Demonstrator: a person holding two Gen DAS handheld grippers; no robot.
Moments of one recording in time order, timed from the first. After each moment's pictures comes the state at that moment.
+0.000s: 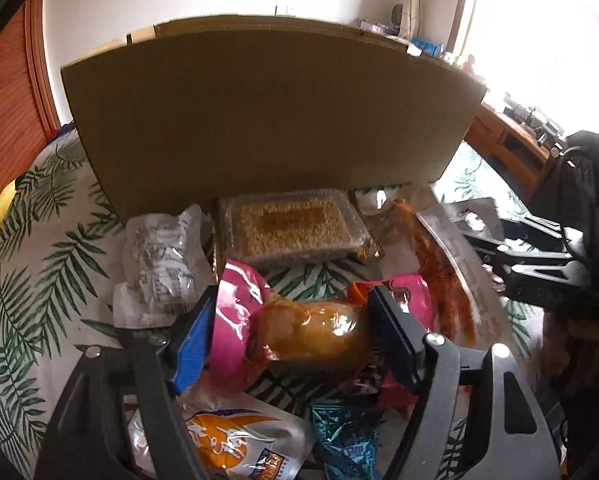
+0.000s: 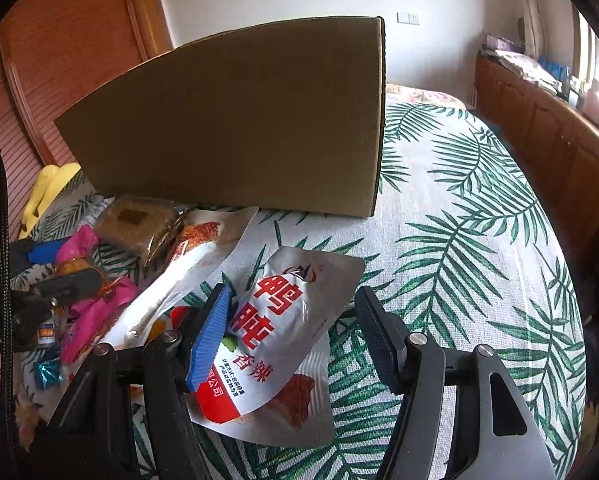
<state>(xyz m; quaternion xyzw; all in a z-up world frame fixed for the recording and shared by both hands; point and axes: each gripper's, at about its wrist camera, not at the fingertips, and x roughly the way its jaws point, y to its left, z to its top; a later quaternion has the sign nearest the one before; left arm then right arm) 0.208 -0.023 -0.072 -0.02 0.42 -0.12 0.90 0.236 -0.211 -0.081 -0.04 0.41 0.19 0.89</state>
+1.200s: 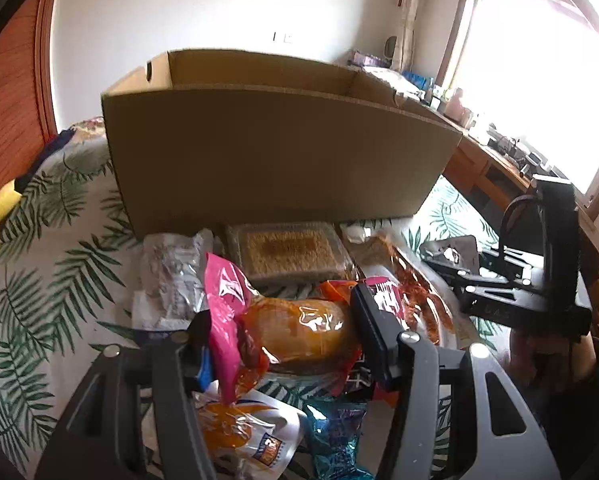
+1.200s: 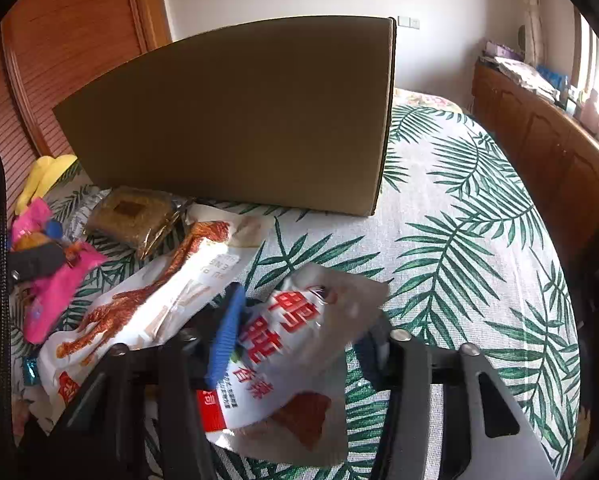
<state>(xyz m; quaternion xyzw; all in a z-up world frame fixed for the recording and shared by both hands) 0.175 0.002 -0.045 -0.06 0.37 -0.14 0.92 0.233 -0.205 -0.083 -0.06 0.40 0.18 0.89</state>
